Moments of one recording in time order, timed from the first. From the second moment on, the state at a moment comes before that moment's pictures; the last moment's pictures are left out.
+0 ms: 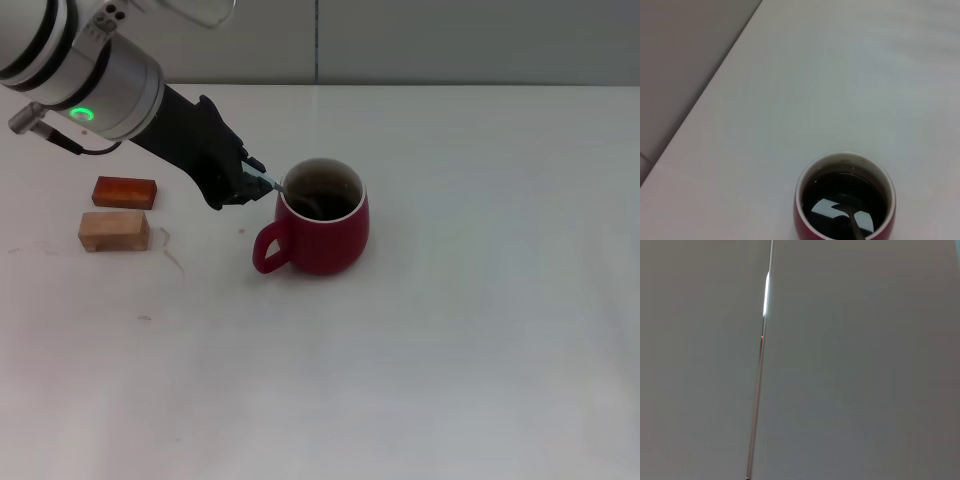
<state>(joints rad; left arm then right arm) -0.71 -2.07 1.26 1.39 2.50 1.62 -2.15 0.38 2.08 0.80 0.01 -1.86 -1.52 0.05</state>
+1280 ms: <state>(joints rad) -0.71 -2.07 1.38 1.39 2.54 1.58 -2.16 0.36 2.08 0.79 0.02 -1.86 -1.53 0.05</state>
